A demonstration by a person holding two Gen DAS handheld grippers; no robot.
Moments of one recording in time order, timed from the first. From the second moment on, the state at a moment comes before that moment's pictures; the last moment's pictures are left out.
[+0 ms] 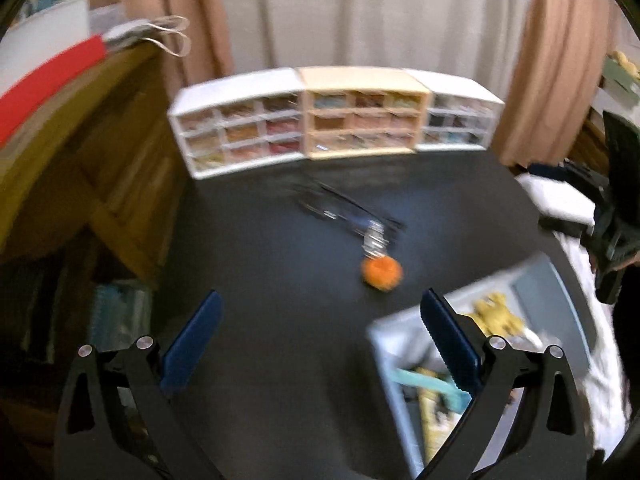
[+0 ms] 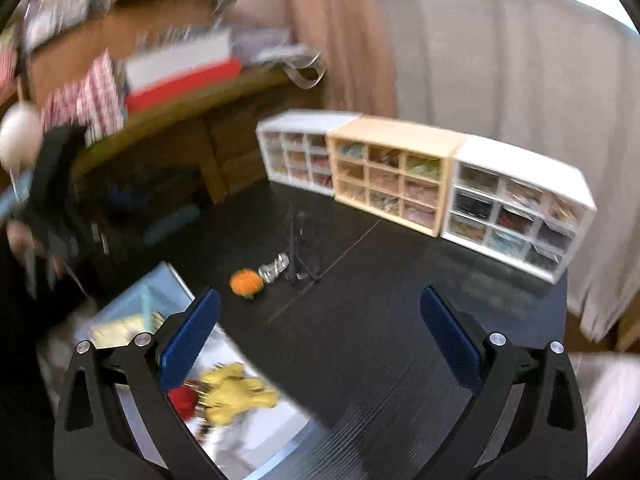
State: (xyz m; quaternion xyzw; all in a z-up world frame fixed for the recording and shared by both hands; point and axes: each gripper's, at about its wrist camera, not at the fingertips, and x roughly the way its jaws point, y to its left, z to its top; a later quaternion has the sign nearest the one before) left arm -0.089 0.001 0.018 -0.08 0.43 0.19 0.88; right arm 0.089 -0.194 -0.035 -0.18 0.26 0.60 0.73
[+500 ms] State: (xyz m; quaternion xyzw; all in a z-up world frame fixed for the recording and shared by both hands) left arm -0.090 0.038 -0.002 -0.13 0.44 0.16 0.87; right arm 0.102 -0.053 -0.053 -0.28 0.31 0.60 0.68
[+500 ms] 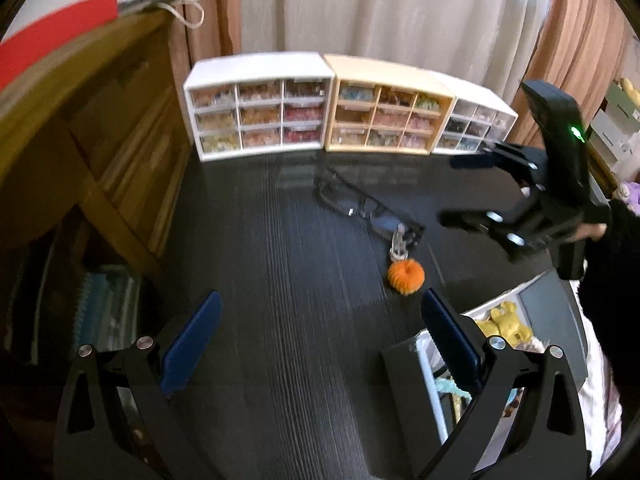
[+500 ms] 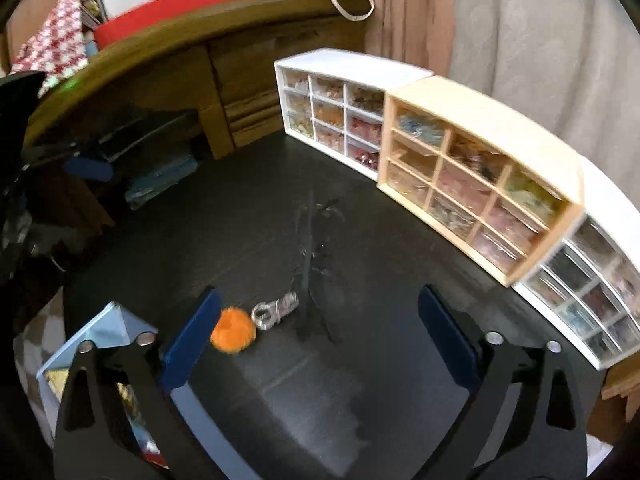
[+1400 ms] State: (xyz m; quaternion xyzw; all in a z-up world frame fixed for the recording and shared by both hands) left arm 0.021 0.013 -0.075 -0.12 0.57 0.06 0.81; right arm 0.128 -0.001 -0.088 -0.31 0.37 0.58 0.65
